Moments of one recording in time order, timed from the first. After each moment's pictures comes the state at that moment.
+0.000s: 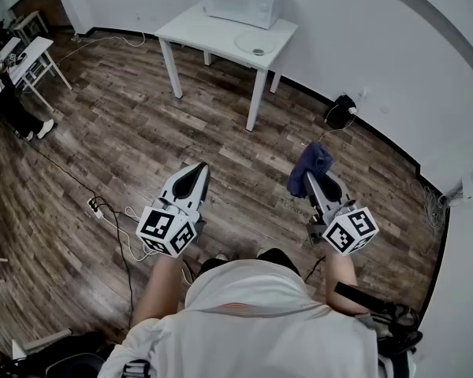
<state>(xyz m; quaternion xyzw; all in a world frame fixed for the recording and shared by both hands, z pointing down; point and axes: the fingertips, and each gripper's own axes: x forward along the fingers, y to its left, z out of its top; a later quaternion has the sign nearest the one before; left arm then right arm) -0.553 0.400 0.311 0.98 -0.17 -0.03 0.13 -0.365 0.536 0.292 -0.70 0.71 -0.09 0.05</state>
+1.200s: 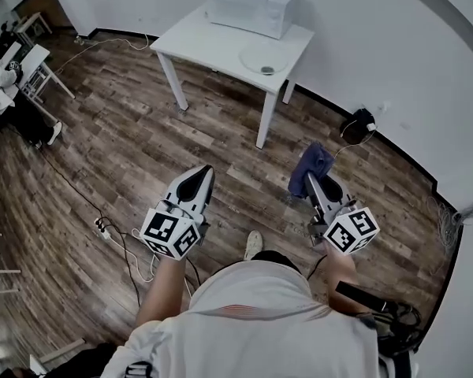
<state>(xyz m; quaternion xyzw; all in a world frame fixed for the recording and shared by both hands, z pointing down) -0.397 0.208 0.325 0.98 -0.17 0.01 0.12 -0.209 0.334 0.330 -0.69 0.71 -0.12 0.08</state>
